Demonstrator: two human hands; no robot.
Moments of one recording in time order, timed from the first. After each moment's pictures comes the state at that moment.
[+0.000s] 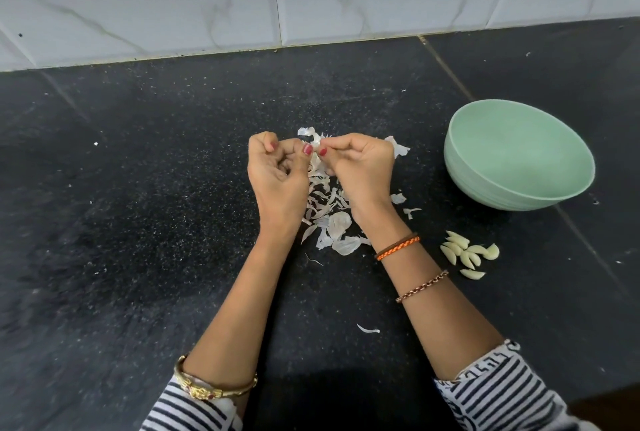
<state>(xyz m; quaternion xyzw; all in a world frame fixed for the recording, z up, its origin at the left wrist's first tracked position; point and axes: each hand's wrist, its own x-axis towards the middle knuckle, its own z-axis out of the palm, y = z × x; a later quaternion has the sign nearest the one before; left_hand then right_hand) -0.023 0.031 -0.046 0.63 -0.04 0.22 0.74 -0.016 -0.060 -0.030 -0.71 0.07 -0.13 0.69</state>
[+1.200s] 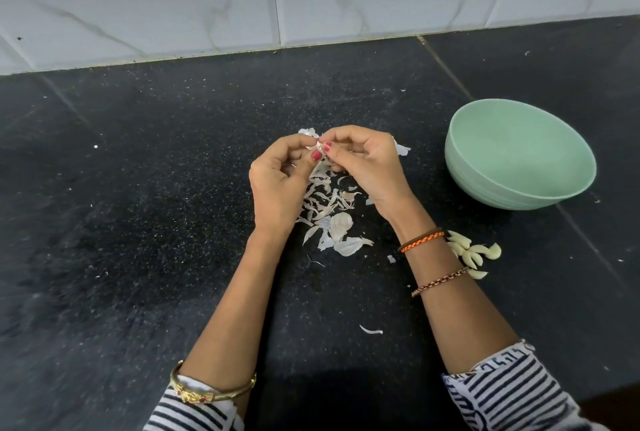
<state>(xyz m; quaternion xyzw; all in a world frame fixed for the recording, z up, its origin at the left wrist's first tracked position) -0.021 0.043 -0.042 0.71 -0.09 0.19 0.67 -0.016 -0.084 -0.017 -0.73 -0.09 -0.05 0.67</state>
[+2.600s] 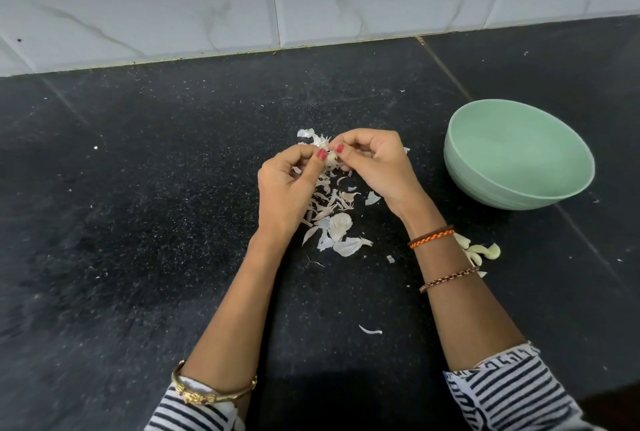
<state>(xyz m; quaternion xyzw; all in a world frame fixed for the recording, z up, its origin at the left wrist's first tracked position) -0.023 0.040 -0.040 0.76 -0.10 0.16 0.62 -0.012 -0.097 -0.017 -0.77 -0.07 -0.04 0.63</state>
